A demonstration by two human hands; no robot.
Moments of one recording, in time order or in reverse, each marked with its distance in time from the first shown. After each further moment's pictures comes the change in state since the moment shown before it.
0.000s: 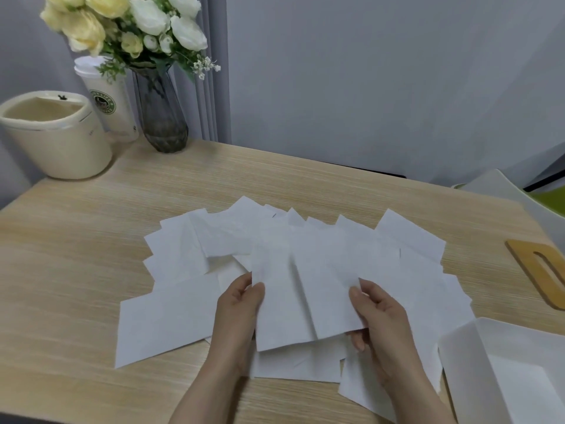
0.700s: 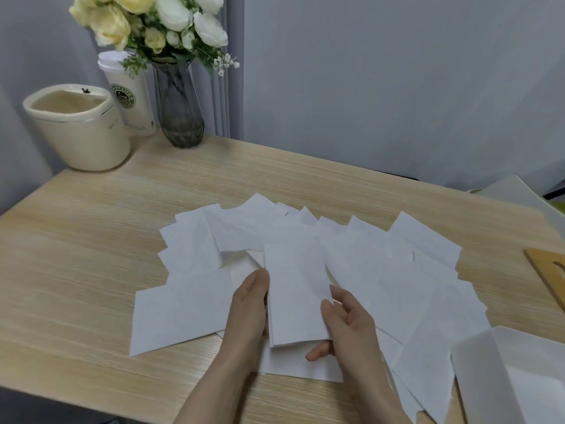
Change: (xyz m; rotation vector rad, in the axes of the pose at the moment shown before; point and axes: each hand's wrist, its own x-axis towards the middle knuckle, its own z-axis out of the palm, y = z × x) left_hand 0.000 0.001 0.001 0.073 0.013 0.013; right_hand -0.020 0.012 0.048 -0.078 -0.093 0.050
